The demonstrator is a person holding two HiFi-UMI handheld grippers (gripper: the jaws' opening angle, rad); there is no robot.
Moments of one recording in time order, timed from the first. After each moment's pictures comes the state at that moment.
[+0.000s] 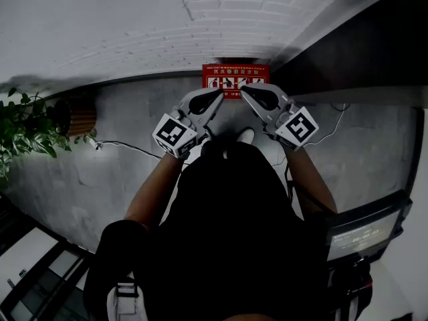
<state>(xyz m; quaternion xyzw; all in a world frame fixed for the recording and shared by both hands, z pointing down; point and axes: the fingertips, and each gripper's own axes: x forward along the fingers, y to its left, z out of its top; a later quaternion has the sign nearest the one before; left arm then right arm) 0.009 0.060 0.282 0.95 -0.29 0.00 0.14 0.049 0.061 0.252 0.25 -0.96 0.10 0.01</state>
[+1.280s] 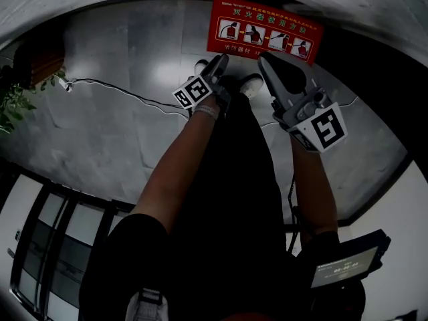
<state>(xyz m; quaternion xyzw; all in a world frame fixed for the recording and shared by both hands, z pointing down) -0.060 0.036 0.821 0.58 -0.49 -0.12 0.64 0.008 -0.044 0.522 0.28 -0.93 0.22 0.00</state>
